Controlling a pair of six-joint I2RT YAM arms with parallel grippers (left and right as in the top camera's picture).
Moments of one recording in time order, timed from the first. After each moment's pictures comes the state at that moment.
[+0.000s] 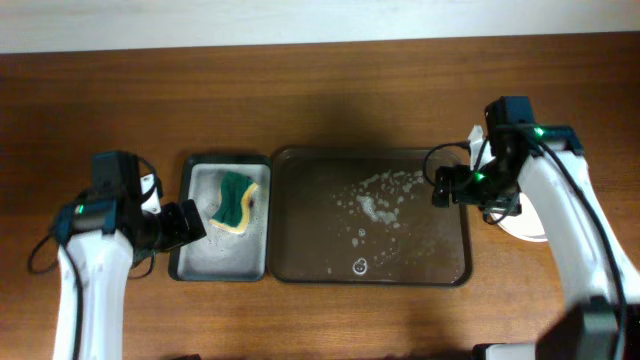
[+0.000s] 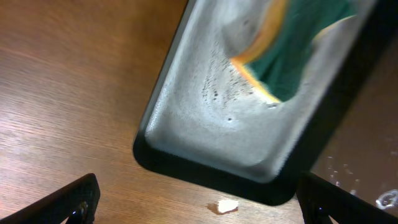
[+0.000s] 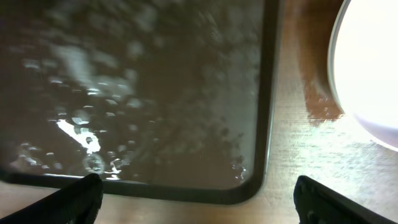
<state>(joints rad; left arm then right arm) 0.17 1.28 1.07 -1.15 0.08 -0.20 -0.02 1.54 1.30 -1.21 -0.16 0.10</state>
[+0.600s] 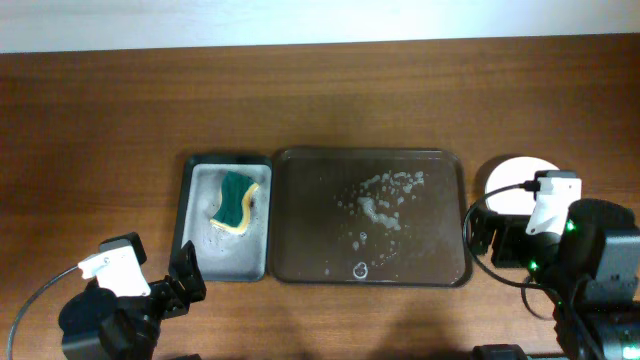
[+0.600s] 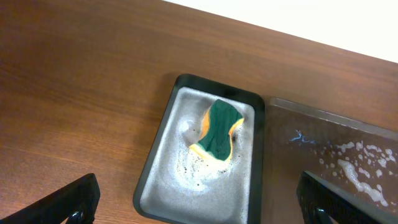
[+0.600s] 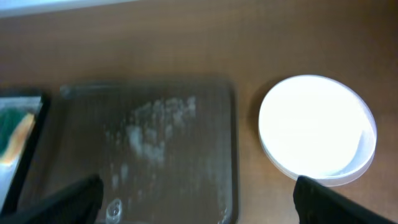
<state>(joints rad) 0.18 0.40 0.82 -0.96 0.11 -0.16 -0.01 0.75 1.10 -1.04 -0.07 0.10</state>
